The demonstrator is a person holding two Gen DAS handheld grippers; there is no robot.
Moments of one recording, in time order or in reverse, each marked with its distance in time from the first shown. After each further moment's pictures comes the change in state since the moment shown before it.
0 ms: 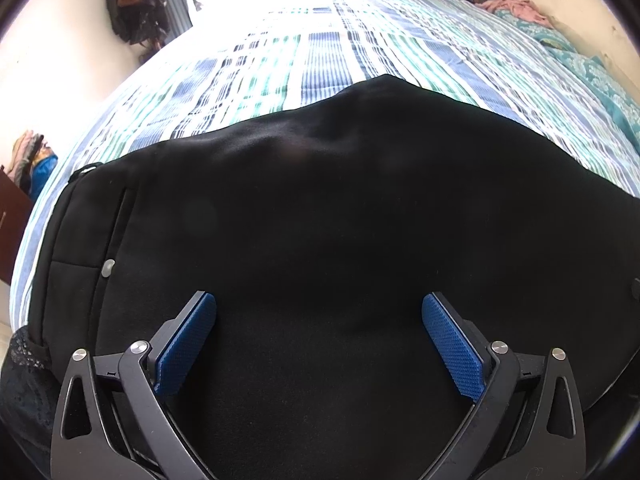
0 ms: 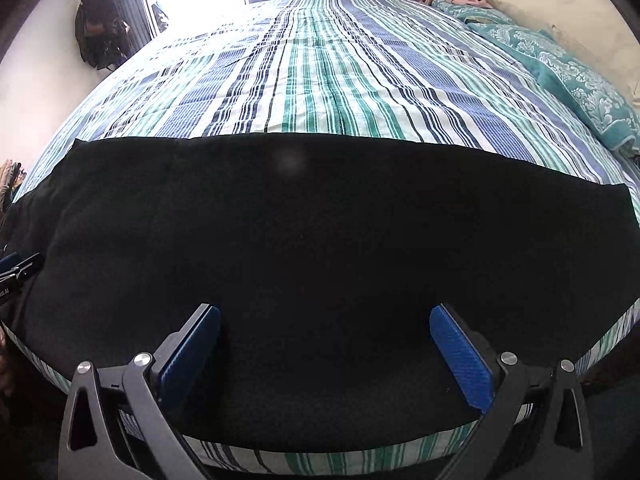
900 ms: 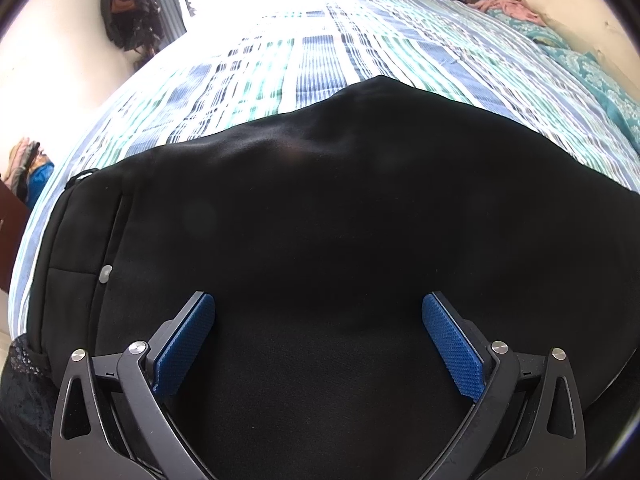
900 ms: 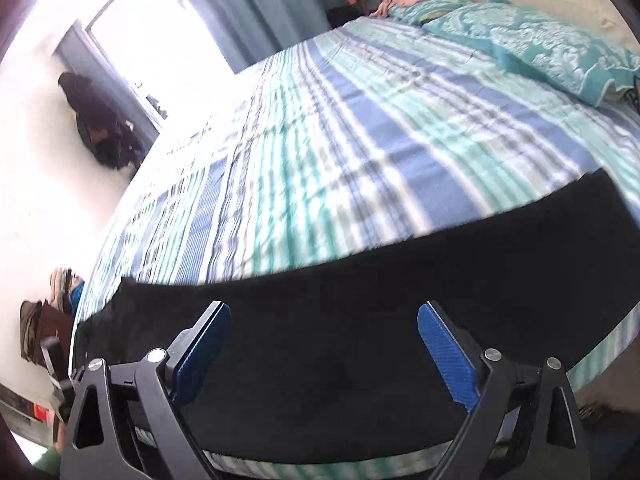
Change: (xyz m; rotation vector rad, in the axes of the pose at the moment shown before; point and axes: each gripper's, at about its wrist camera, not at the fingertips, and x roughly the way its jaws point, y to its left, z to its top) left arm -0.001 -0.001 -0.002 0.018 -0.017 -0.010; right arm -0.068 -0.142 0.060 0.292 -0.158 0.221
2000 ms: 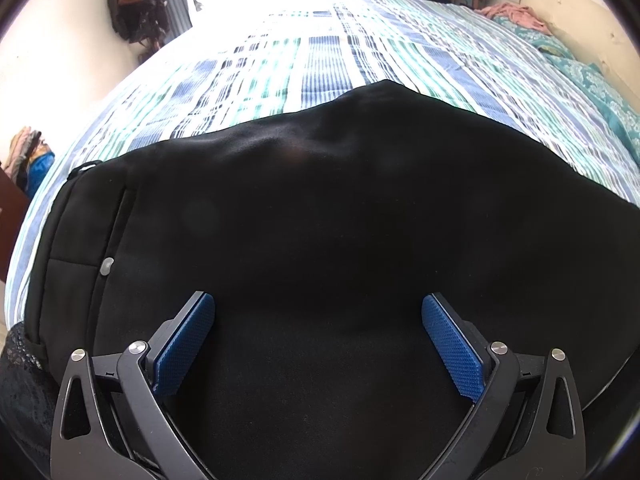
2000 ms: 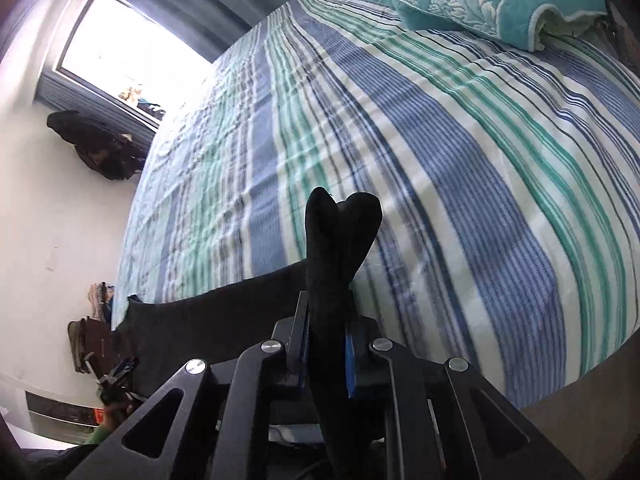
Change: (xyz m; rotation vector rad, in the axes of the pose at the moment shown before) left arm -0.003 0.004 0.001 -0.037 0.008 -0.016; right arm -0.030 -0.201 0.066 0.159 0.209 0.211
